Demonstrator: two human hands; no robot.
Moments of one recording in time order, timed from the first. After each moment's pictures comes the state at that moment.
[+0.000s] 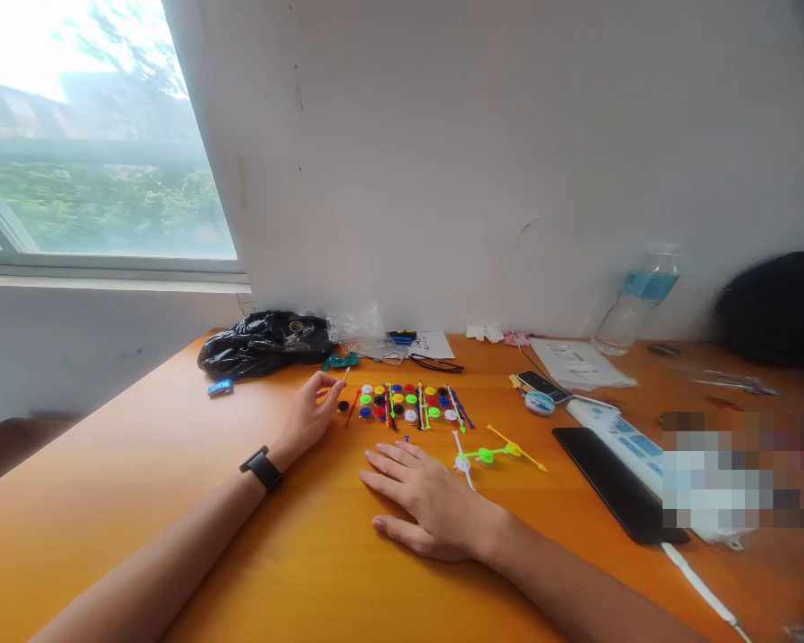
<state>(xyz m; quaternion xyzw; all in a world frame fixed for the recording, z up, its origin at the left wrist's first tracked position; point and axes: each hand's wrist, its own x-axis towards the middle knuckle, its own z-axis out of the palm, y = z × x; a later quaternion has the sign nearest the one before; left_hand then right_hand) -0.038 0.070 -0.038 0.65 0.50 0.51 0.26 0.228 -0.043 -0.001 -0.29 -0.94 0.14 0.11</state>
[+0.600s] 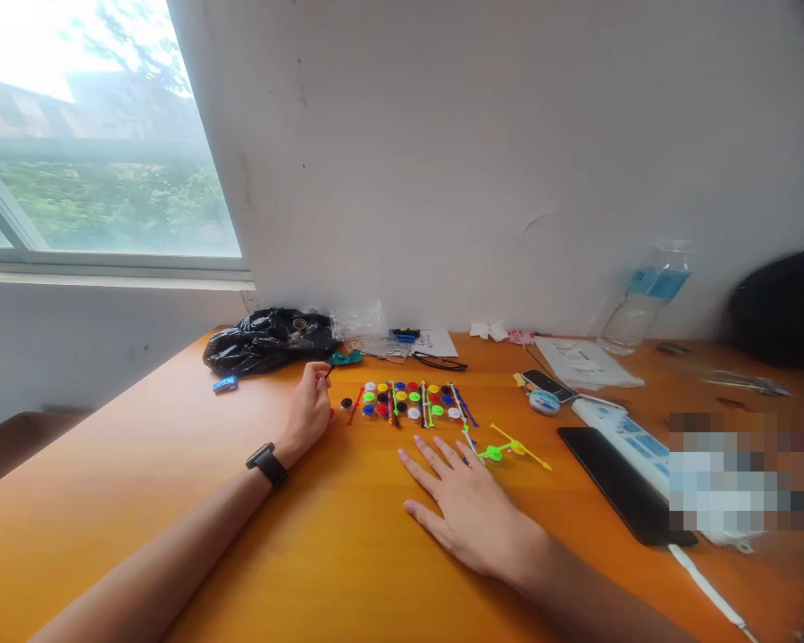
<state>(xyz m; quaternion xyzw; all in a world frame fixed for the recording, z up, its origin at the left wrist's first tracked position) -0.039 0.070 -0.037 0.62 0.55 0.53 0.17 0.245 -0.062 0.002 -0.50 -0.86 0.08 0.01</state>
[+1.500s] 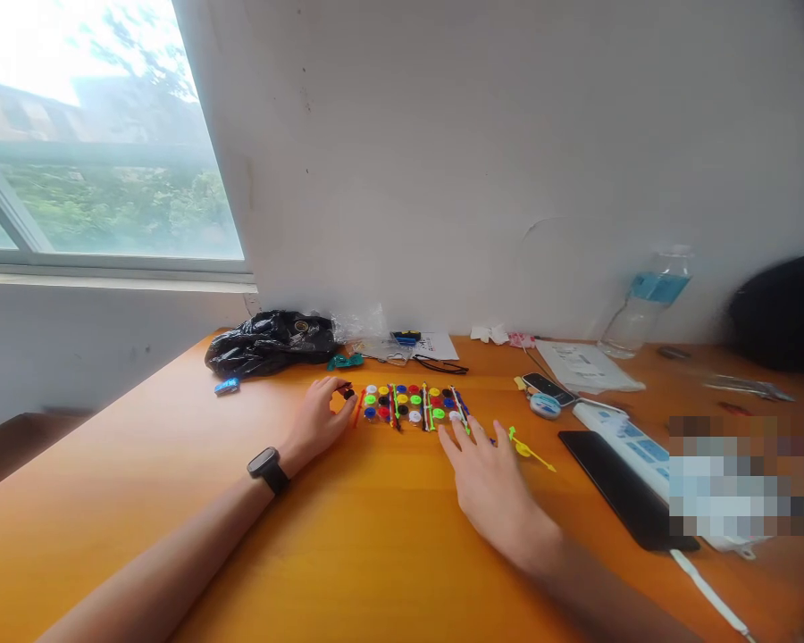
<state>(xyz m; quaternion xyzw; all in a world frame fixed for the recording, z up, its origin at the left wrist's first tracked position) -0.031 0.055 -0.025 0.75 0.51 0.42 0.07 0.250 -0.050 0.016 -0.60 -0.78 -0.15 -0.08</state>
